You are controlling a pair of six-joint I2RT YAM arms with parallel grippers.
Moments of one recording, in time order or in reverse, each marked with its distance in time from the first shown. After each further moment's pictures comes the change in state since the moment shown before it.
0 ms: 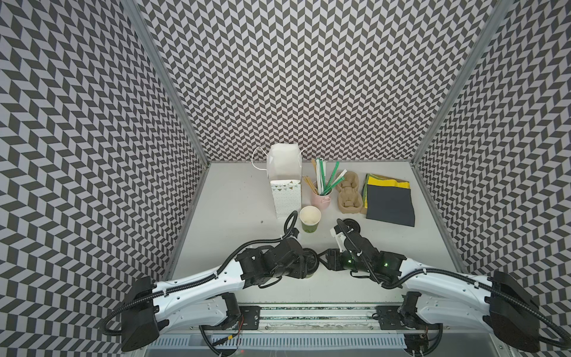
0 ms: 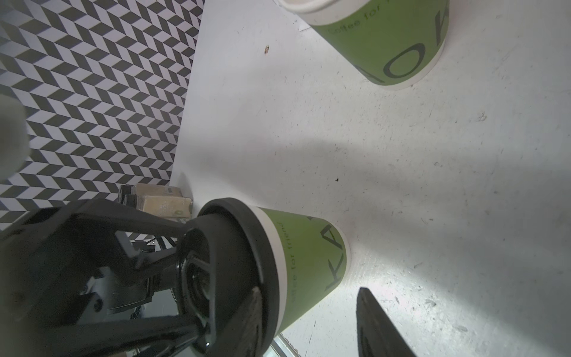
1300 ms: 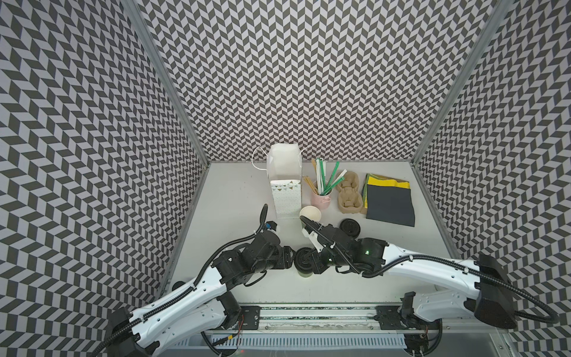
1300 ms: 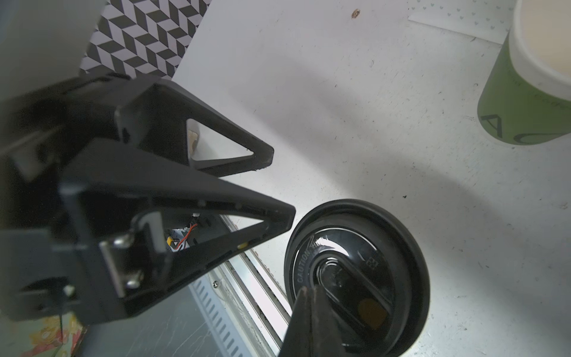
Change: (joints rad) left arm 0.249 -0.205 -0.071 -0.045 0.066 0.008; right arm 0.153 0.214 0.434 -0.351 0.041 -0.312
